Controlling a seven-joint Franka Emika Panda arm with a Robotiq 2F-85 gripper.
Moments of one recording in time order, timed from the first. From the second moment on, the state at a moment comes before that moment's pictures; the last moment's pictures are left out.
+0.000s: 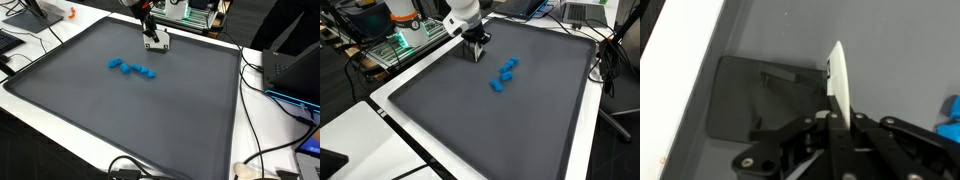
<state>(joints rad) 0.01 0.11 -0.04 -2.48 0.62 2.34 0.71</state>
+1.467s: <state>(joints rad) 0.00 0.10 -0.04 -2.50 0.68 2.37 0.71</state>
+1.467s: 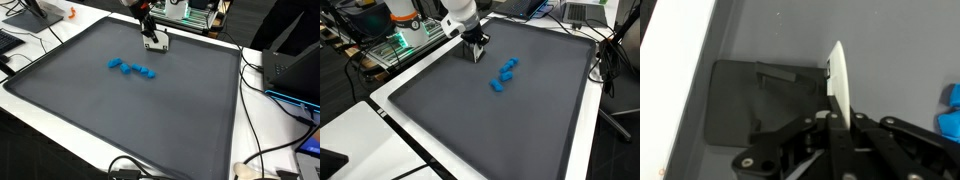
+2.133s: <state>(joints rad) 0.00 0.11 -0.04 -2.50 0.68 2.37 0.72</state>
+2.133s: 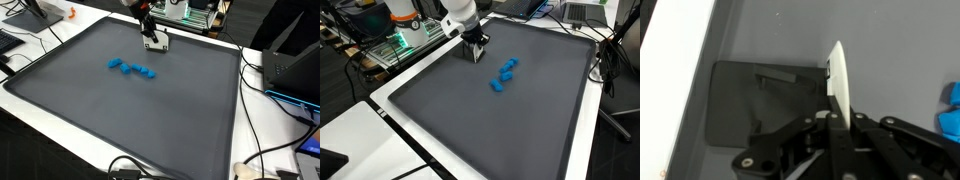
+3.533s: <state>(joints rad) -0.02 0.05 -0.05 -2.52 0.67 2.37 0.73</state>
